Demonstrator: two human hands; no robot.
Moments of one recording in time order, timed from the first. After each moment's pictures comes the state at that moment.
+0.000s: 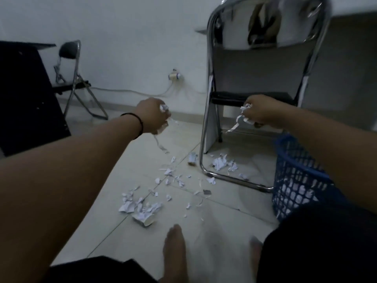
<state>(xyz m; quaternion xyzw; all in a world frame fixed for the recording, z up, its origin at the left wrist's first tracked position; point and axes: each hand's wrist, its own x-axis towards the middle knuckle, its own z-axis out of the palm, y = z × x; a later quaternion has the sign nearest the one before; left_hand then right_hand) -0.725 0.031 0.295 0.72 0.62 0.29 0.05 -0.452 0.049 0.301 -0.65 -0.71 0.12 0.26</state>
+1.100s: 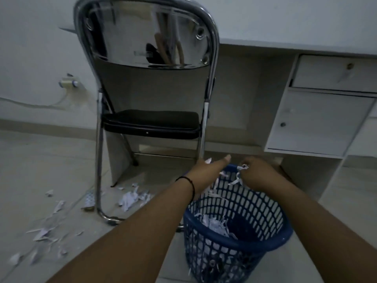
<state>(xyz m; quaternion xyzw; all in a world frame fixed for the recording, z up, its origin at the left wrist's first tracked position) -0.335 0.140 0.229 0.64 0.39 0.21 0.63 -0.201 0.076 0.254 -0.83 -0.49 0.12 0.22</state>
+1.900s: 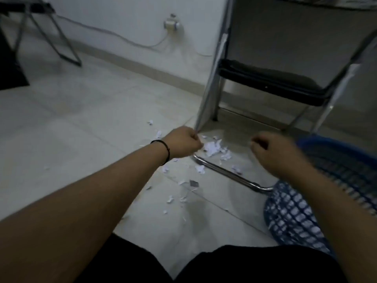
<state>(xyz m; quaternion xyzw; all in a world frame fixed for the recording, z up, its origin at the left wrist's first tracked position) -0.673 0.151 0.164 0.70 0.58 0.25 0.35 -0.447 0.112 0.191 -0.65 -0.73 0.04 0.22</state>
